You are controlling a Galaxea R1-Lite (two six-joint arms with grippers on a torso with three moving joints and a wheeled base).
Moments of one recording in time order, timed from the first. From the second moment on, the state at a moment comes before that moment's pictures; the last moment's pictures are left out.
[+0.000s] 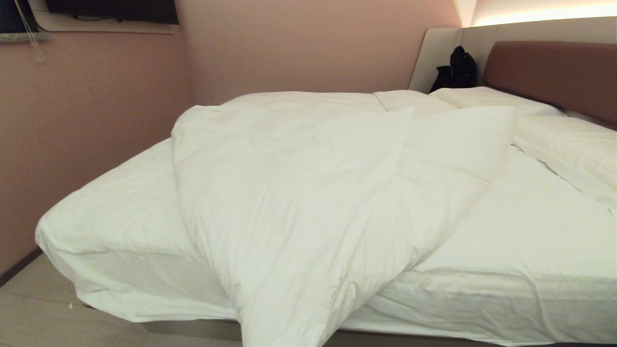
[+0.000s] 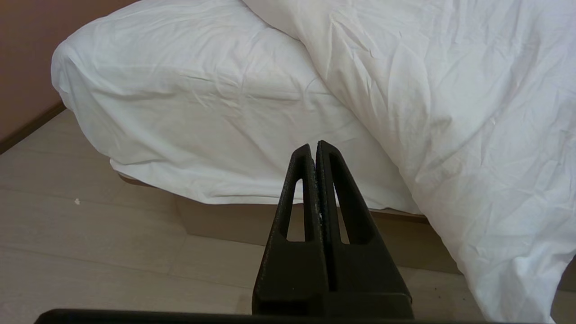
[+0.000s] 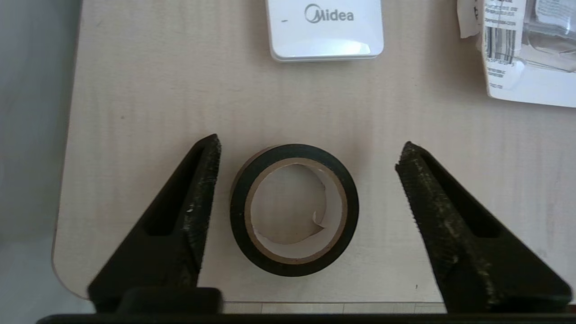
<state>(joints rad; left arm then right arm) 0.00 0.00 0.00 0.00 0.02 -0.04 -1.11 2.28 -1.42 0.09 -0.43 0.21</state>
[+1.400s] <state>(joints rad) 0.00 0.00 0.00 0.00 0.02 -0.04 -1.02 2.14 -1.31 0.10 -0.38 0.24</state>
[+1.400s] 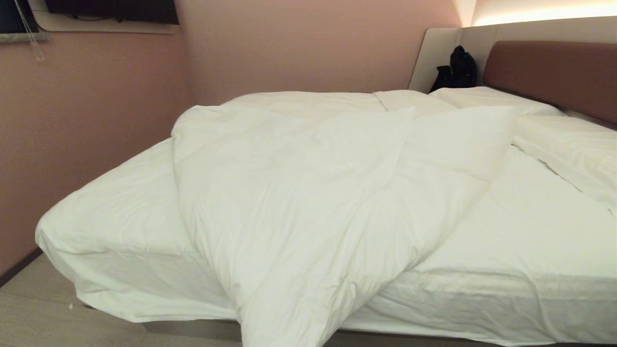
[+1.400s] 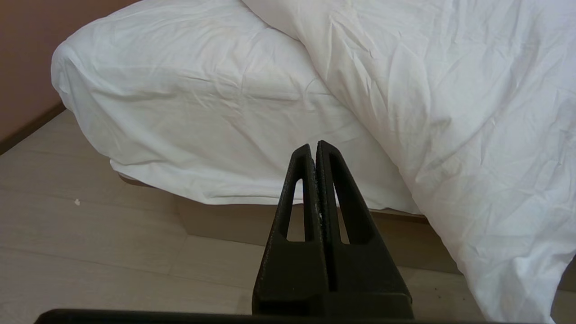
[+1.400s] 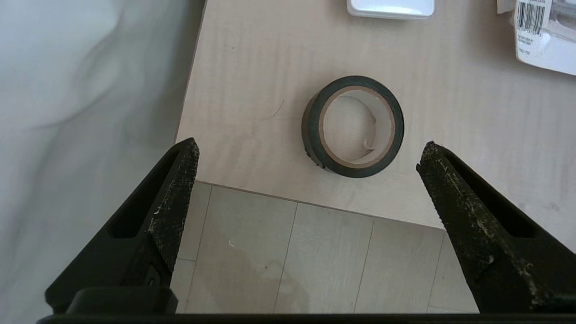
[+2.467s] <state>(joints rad) 0.00 0.00 0.00 0.00 0.02 -0.04 -0.98 2.05 -1.16 0.09 -0.34 0.28</state>
